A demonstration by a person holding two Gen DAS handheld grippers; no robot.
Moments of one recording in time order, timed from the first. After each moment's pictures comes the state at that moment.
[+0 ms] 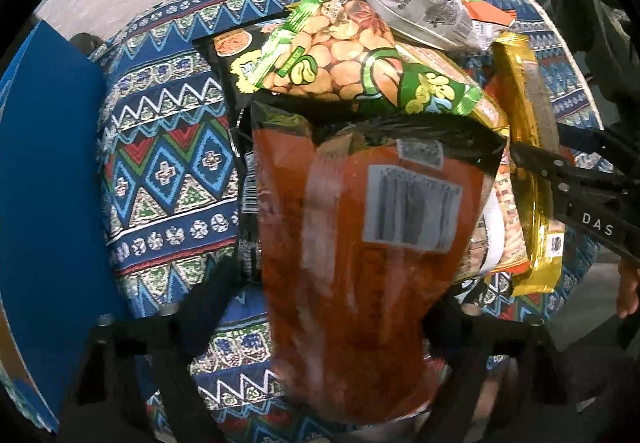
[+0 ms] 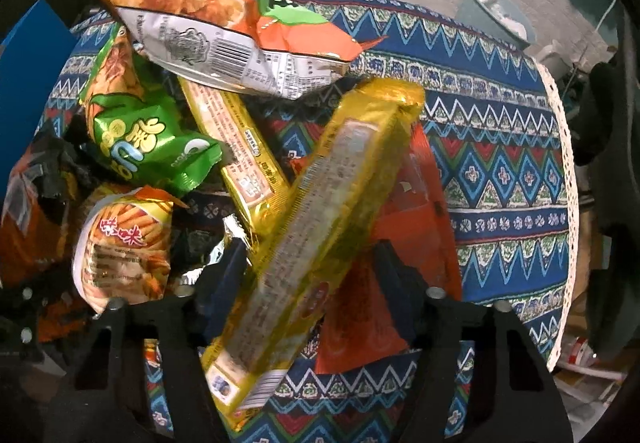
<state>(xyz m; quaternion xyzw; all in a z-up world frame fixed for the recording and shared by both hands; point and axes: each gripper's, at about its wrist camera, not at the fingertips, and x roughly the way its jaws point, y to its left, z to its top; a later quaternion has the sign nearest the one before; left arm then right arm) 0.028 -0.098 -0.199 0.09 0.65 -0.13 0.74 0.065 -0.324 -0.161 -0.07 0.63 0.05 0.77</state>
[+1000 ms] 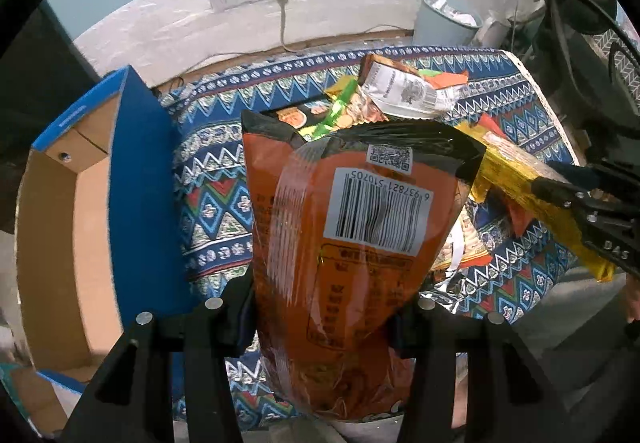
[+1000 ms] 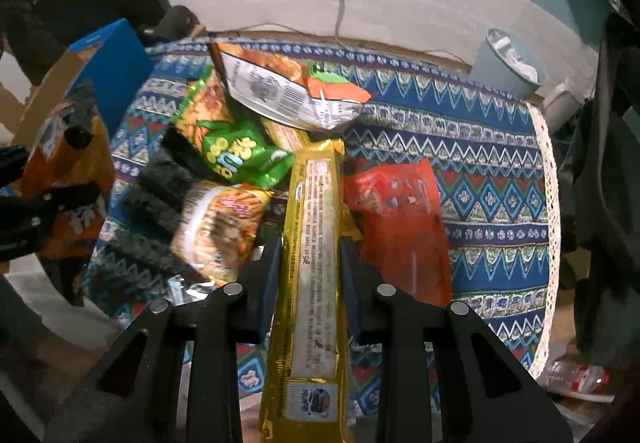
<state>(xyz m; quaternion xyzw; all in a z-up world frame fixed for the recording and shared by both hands) 0.007 -0.060 -0.117 0.09 0.57 -0.13 0.81 0.027 -0.311 -0.081 -0.06 0.58 0.11 0.81</state>
